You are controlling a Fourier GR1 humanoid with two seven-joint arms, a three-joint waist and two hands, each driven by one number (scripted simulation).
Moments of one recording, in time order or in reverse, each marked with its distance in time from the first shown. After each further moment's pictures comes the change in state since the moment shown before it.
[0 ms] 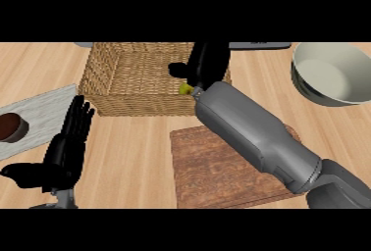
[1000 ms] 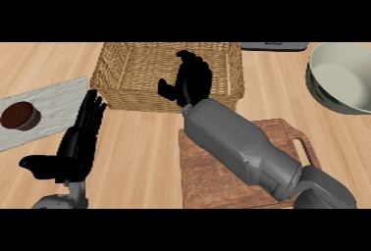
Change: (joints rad) left arm -0.061 -0.010 -0.041 0.050 -0.001 0.004 -0.020; right arm 0.021 0.079 0.130 0.097 -0.300 0.161 -0.134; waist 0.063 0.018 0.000
